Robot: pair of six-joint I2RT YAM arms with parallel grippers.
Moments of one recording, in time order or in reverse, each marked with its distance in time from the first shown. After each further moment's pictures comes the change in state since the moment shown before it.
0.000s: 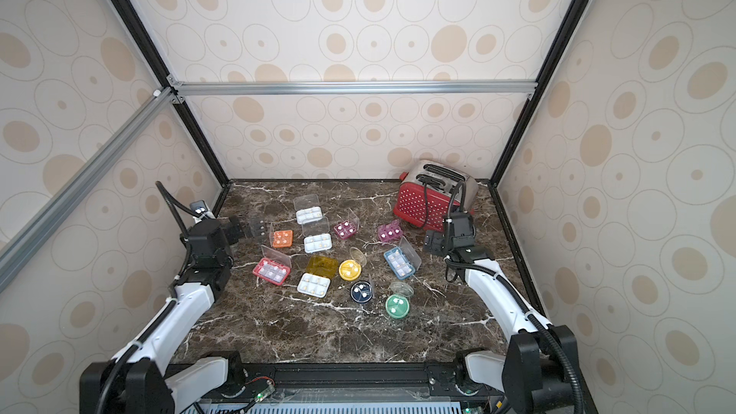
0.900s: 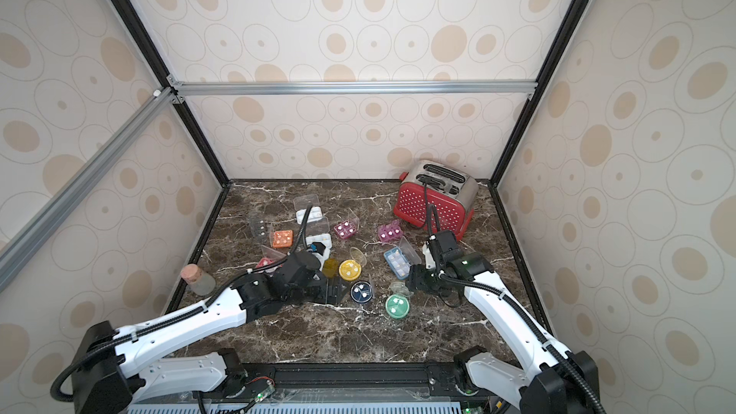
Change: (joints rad) left arm -0.945 0.156 0.086 -0.501 0.526 -0.634; right arm 0.185 -0.155 0.010 -0.455 -0.372 0.172
